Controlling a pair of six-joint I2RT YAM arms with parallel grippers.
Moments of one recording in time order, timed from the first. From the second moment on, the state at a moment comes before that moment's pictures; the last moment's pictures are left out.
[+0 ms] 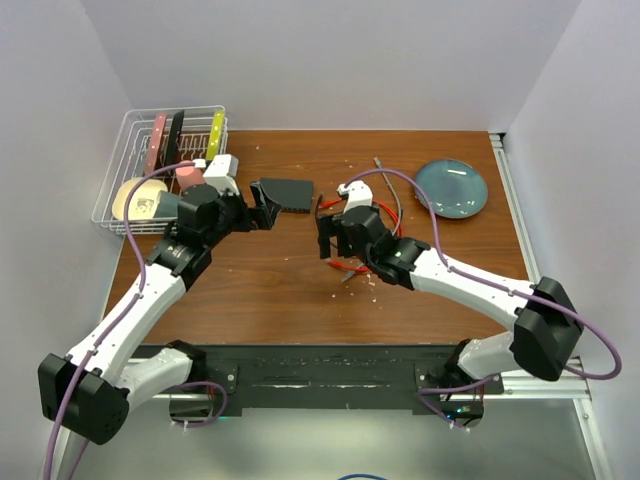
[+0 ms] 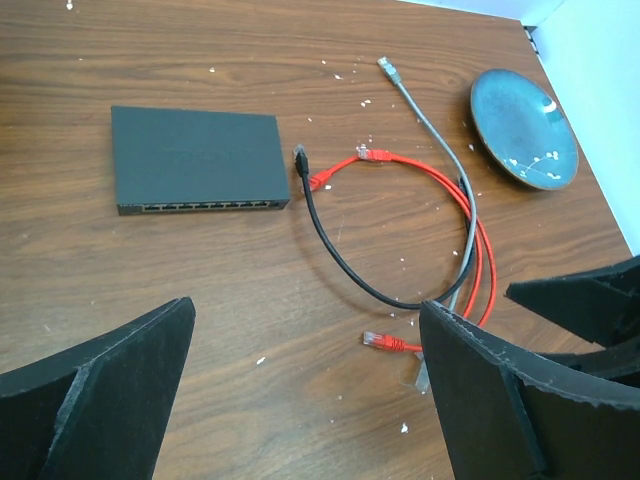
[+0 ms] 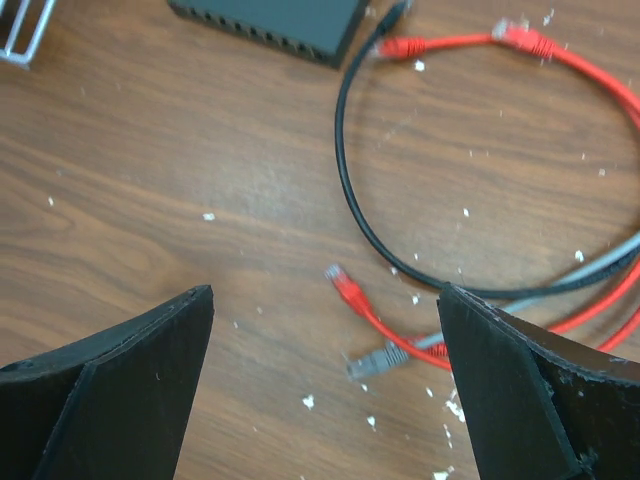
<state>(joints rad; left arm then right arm) -0.39 1.04 0.88 -0.17 0.04 -0.41 0.86 1.38 0.98 -0.18 0.38 0.43</state>
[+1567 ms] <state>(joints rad) -0.39 1.03 0.85 -0.14 0.06 -0.39 0.76 1.70 1.15 -0.08 0.32 0.33</state>
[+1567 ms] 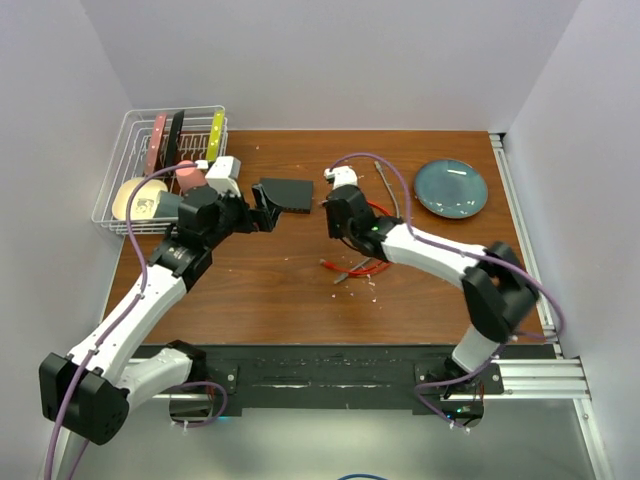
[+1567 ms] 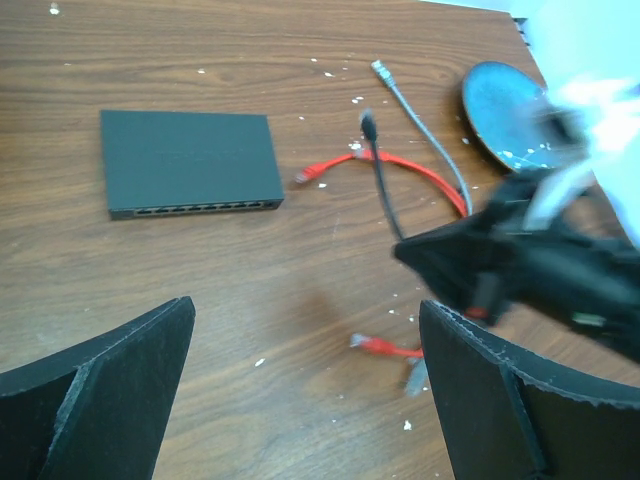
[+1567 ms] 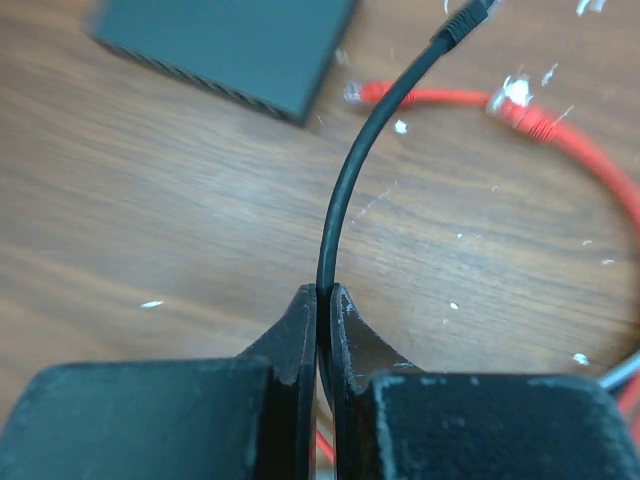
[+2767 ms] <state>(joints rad) -0.39 1.22 0.80 0.27 0.56 -0.70 0.83 1.10 0.84 0.00 -0.20 0.32</state>
